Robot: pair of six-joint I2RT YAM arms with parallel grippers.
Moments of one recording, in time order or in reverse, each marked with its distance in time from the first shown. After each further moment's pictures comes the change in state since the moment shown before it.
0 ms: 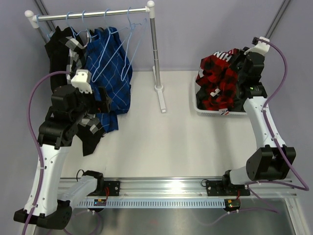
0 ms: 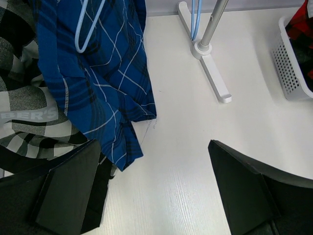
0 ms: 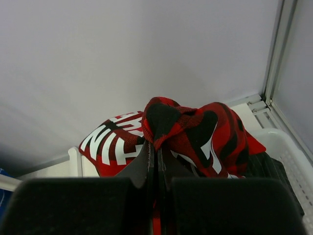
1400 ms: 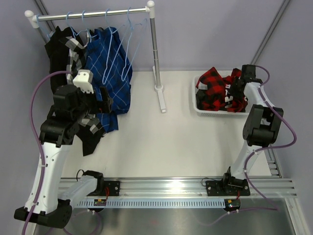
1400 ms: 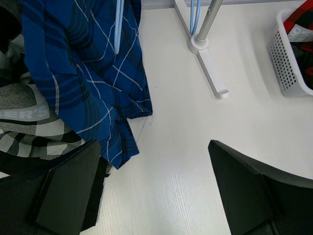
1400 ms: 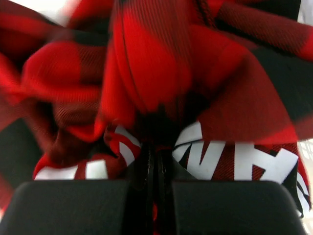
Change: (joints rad) left arm 0.000 0.013 -0.011 0.000 0.019 -0.011; right arm -0.197 0.439 0.097 -0.502 -0.206 0.057
